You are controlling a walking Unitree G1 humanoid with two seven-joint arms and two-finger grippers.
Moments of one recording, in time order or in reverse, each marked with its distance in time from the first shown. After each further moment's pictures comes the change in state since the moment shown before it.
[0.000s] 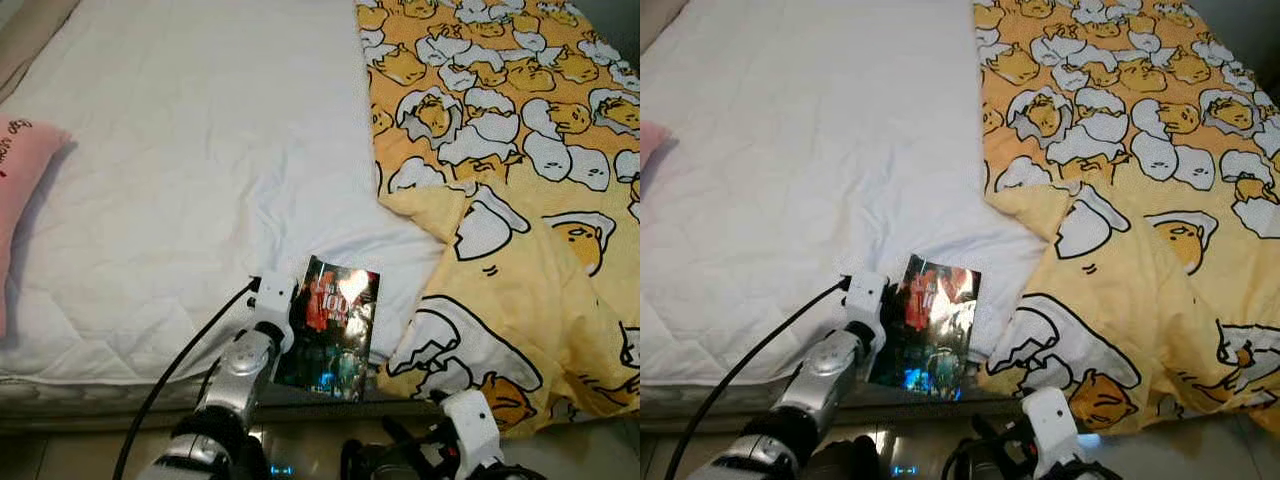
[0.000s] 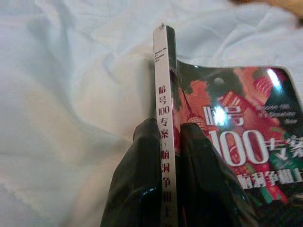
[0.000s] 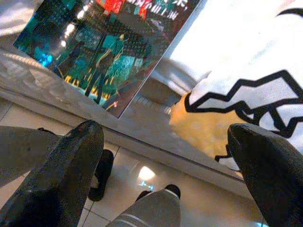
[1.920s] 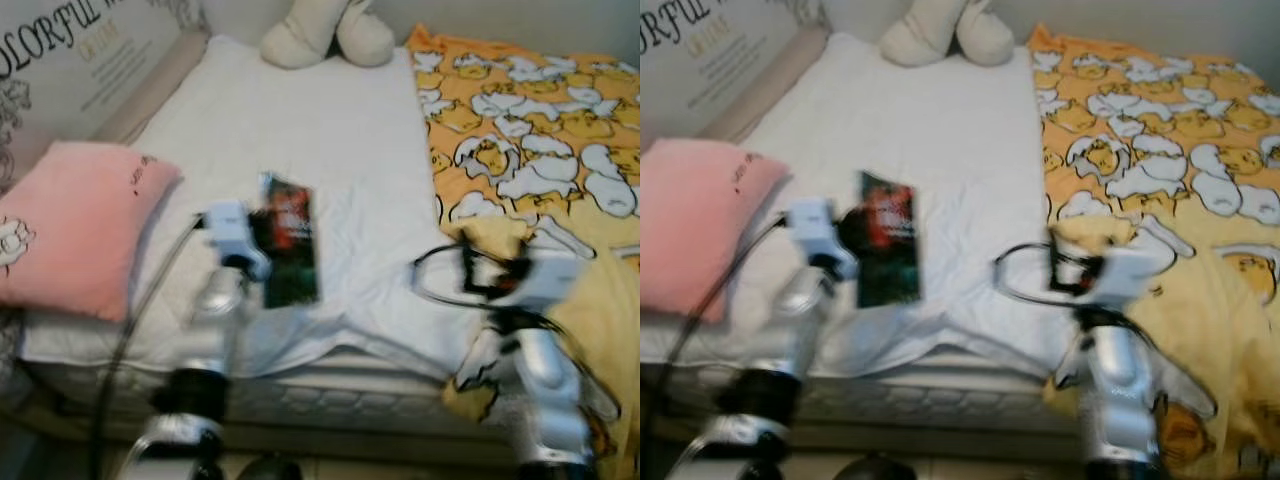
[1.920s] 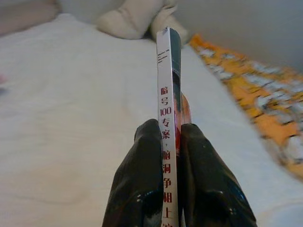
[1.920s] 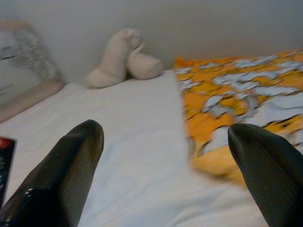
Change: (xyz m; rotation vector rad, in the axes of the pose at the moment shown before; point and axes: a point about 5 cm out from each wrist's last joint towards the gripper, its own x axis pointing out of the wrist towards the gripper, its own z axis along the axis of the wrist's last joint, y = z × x) left arm 0.002 0.043 0.101 -0.149 -0.277 0.197; right arm 0.046 -0.080 0.133 0.157 -0.655 -0.449
